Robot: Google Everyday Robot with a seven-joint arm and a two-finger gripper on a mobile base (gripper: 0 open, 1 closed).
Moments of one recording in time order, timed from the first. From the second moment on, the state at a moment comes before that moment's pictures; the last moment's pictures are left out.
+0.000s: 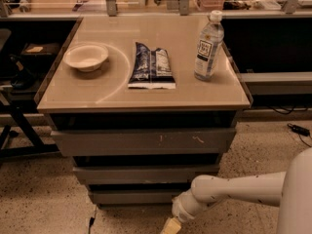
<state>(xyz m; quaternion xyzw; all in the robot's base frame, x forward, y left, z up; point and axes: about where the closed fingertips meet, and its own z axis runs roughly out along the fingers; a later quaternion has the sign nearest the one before) 0.389 -0.044 0.343 -0.50 0.82 0.27 0.10</state>
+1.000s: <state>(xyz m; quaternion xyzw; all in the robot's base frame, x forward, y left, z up) 0.400 -0.031 0.300 -0.49 0.82 0.27 0.13</state>
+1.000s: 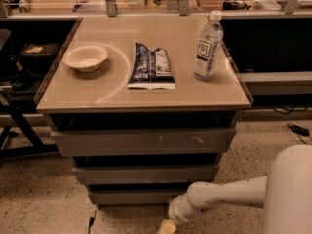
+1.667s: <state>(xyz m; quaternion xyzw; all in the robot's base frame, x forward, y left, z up) 0.447 -0.029 0.263 -0.49 0.82 0.24 0.17</state>
